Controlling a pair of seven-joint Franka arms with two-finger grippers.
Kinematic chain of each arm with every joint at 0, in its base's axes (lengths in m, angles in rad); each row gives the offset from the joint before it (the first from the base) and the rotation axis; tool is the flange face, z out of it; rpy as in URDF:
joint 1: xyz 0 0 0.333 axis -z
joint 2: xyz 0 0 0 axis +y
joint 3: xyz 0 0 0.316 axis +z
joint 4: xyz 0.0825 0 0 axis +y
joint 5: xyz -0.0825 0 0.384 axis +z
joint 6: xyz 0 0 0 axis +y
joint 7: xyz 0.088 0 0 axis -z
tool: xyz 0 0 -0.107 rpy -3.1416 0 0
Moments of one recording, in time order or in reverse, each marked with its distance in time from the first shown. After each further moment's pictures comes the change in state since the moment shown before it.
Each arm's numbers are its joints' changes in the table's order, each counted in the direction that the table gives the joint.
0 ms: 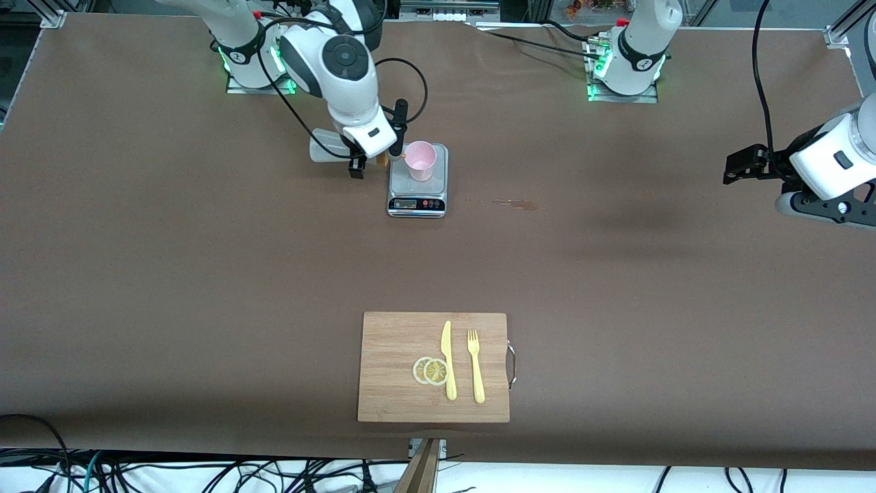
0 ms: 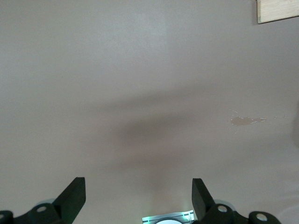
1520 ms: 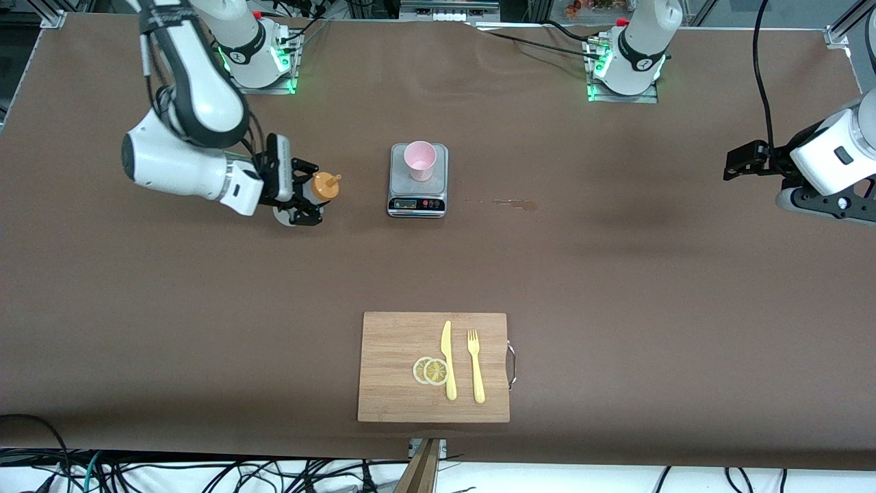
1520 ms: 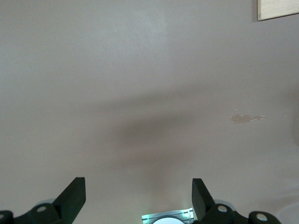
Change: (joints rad) left arm -0.001 -0.015 0.001 0.017 0.000 0.000 0.000; right arm 0.363 -0.006 -0.104 0.030 0.950 -0.034 -1.284
